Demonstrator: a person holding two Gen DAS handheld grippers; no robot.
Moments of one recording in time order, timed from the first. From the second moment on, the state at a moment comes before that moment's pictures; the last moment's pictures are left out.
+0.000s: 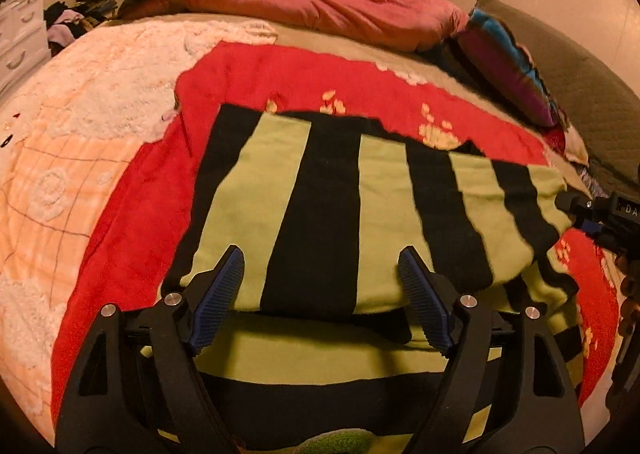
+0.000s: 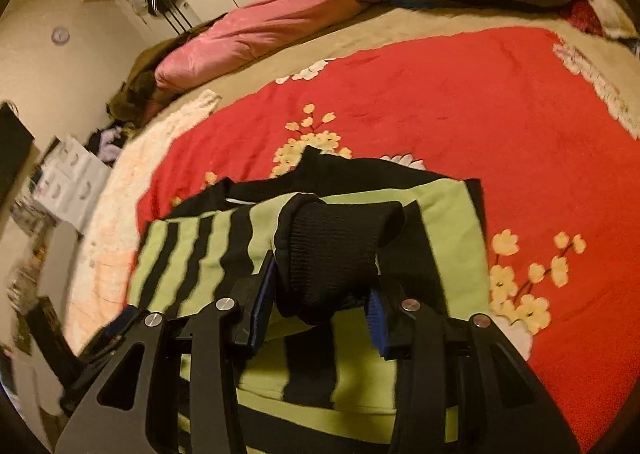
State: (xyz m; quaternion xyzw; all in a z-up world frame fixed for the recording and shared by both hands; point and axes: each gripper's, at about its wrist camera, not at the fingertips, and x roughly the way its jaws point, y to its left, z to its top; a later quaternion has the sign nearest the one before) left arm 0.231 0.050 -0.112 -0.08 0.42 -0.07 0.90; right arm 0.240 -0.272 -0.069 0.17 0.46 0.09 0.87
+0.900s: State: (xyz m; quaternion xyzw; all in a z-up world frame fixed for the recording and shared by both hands) left arm 0.229 0.034 -0.106 -0.04 0.40 -0.07 0.91; right arm 0.239 -0.236 -0.074 0.12 0.47 0.14 0.86
